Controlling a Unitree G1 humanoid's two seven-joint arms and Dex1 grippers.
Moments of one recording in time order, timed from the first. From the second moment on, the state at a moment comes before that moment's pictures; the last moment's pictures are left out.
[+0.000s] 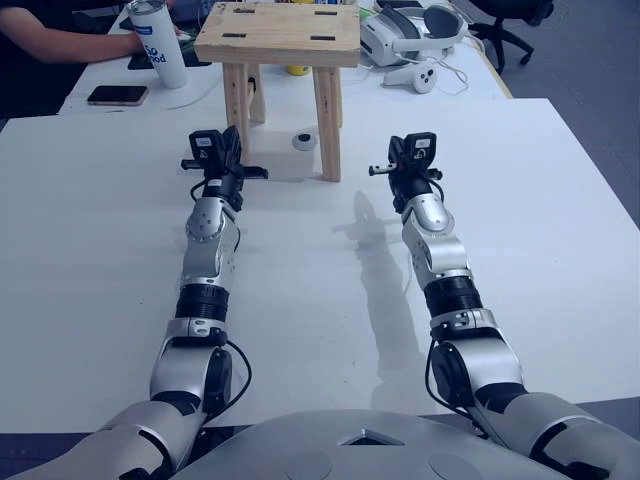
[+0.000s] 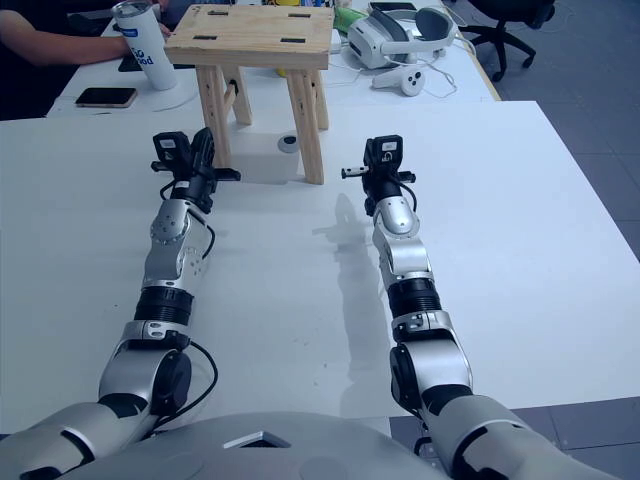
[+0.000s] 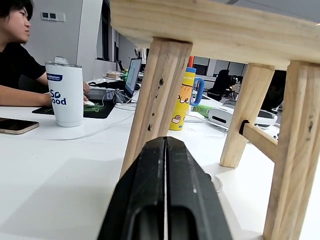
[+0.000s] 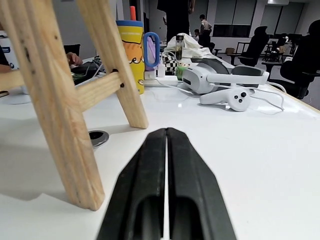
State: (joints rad) left arm -0.50 0.07 0.12 0.48 -0.19 -0.13 -0.08; right arm -0.55 -0.06 -0.03 0.53 0.09 -0.02 0.04
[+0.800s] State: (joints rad) left arm -0.60 0.00 0.10 0.55 -0.14 -0.21 -0.09; right arm -0.59 -0.07 -0.04 0.59 0.07 -0.06 0.08
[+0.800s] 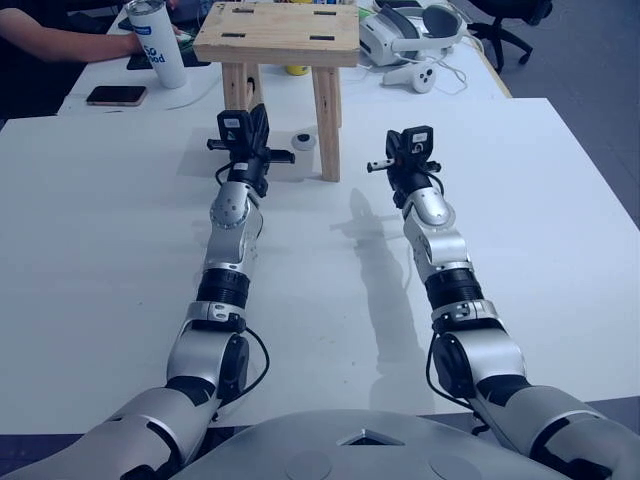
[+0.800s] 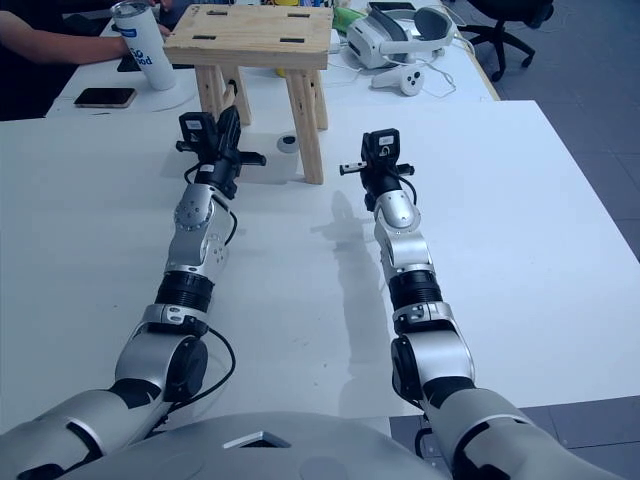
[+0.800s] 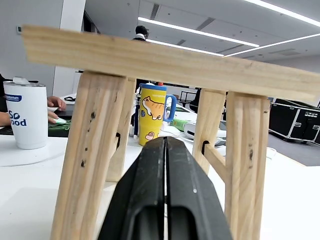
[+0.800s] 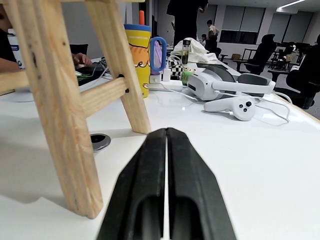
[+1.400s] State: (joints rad) left arm -0.59 0.01 0.12 0.58 -0.13 -0.27 -0.08; right arm -0.58 -0.06 -0.04 0.59 0.06 -0.10 0.07
